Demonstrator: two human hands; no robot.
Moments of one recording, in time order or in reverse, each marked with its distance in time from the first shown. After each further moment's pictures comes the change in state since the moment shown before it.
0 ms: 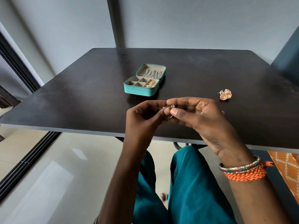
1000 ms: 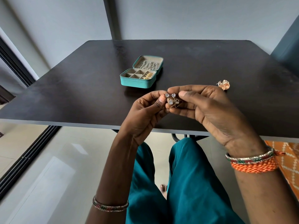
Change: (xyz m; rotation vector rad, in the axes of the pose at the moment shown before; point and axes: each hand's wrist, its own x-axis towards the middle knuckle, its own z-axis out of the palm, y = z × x) left_hand 0.016 -0.009 0.000 -0.480 -0.255 -0.246; right_hand -0.009 -0.016 -0.006 0.156 -0.014 0.061
